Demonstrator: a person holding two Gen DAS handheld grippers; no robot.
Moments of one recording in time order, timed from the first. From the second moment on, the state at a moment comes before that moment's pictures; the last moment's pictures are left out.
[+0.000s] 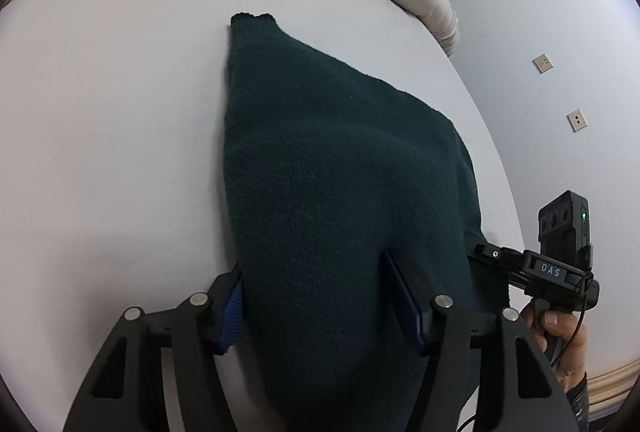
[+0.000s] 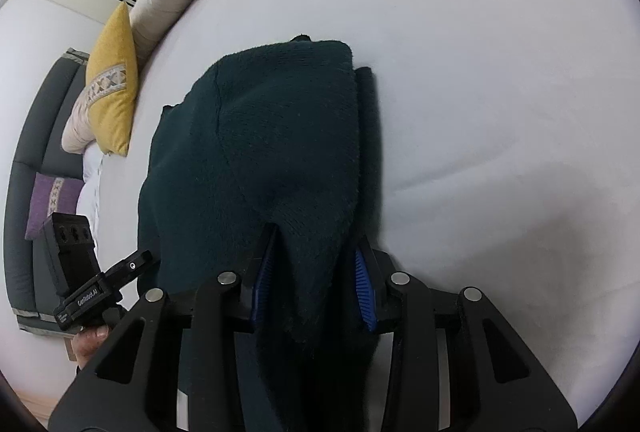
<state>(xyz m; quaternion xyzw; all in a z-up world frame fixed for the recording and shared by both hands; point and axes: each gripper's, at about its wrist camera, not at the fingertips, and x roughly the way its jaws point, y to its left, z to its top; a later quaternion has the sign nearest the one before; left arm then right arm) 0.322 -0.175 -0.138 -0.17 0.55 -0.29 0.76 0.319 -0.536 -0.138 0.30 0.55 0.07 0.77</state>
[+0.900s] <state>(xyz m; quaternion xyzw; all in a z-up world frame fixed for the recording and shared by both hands) 0.200 -0.025 -0.022 -0.12 0.50 -0.27 0.82 0.185 -0.381 0.032 0.14 0.49 0.12 0.85</state>
